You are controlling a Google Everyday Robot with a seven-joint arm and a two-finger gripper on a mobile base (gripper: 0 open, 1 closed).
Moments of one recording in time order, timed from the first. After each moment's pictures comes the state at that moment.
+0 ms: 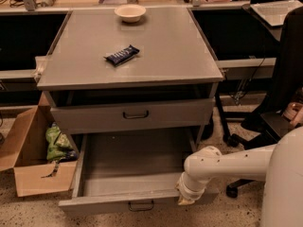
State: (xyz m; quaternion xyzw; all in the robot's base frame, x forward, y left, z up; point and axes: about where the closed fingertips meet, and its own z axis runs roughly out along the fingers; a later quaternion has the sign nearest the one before) arm 0.431 -0.141 0.385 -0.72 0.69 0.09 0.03
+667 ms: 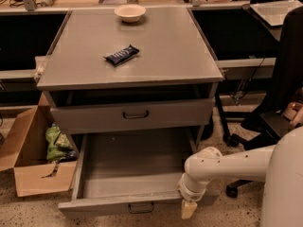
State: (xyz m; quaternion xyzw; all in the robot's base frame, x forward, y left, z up) arm 0.431 -0.141 0.385 -0.72 0.69 0.09 0.03
